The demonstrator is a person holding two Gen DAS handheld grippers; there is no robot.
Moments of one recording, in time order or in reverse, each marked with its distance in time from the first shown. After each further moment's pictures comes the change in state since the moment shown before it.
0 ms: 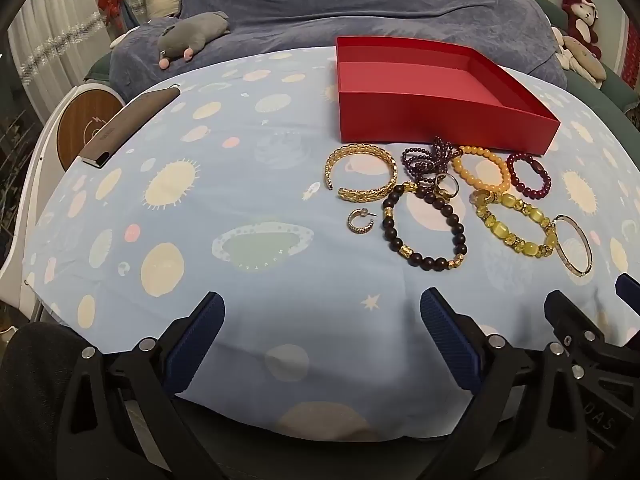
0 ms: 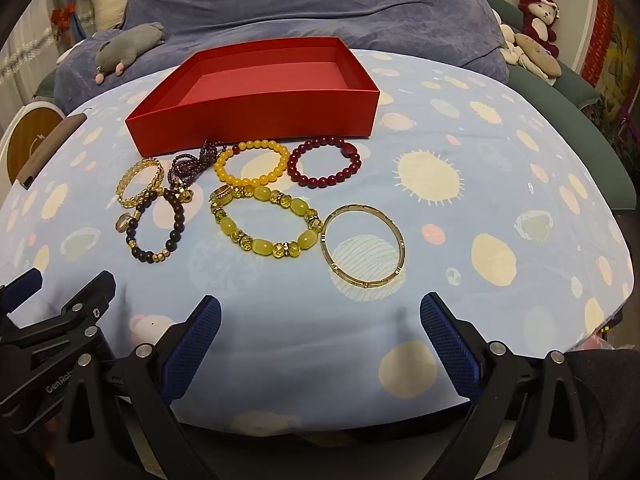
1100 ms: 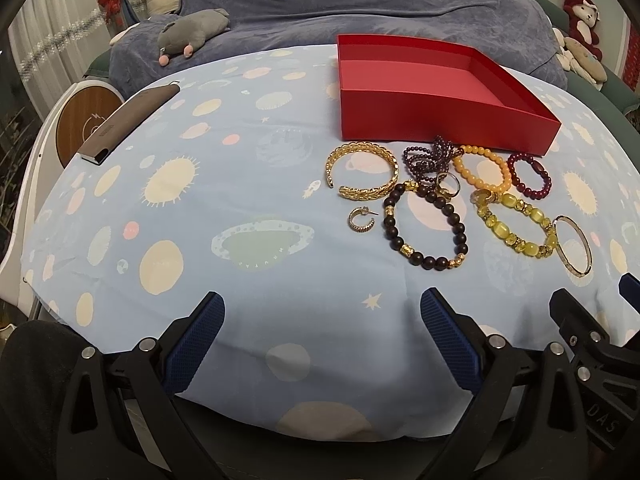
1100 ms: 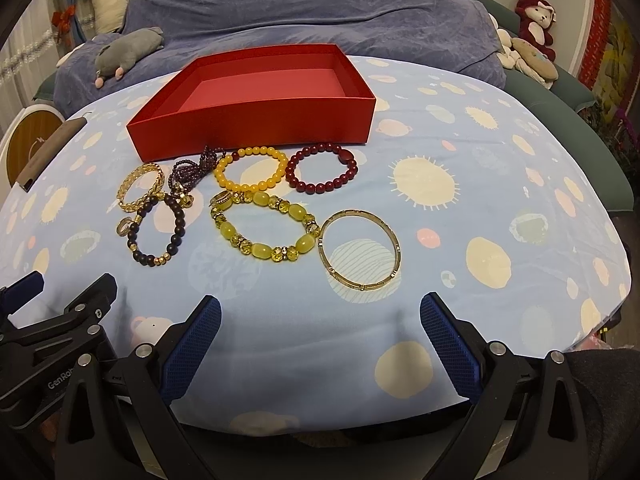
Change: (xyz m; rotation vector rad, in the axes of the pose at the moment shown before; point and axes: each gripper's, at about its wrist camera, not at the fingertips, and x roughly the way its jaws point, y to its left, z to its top) left arm 0.001 0.003 -0.001 -0.004 0.005 0.000; right arm -0.004 -0.001 -0.001 0.000 -0.016 -0.009
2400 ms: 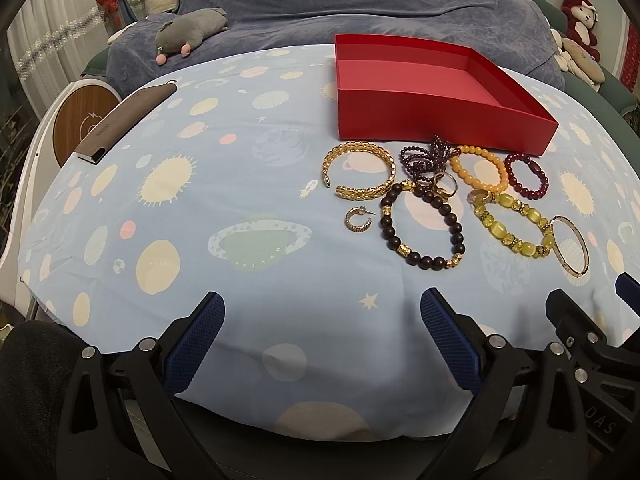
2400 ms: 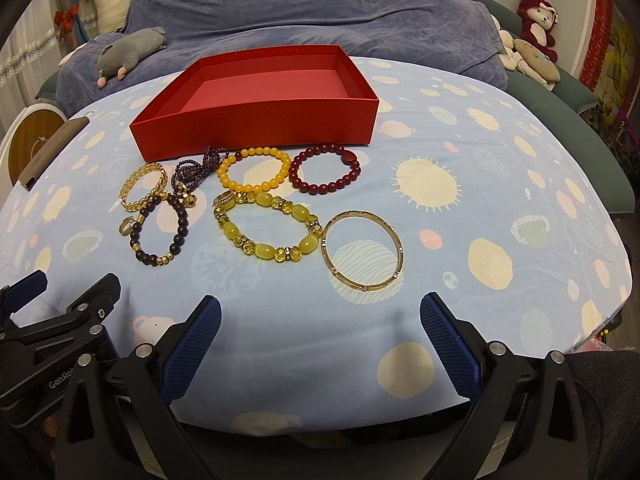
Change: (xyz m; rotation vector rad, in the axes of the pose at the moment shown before) left arm 0.001 0.001 0.001 0.001 0.001 -0.013; right arm -0.001 0.002 0.000 -0.003 0.001 0.001
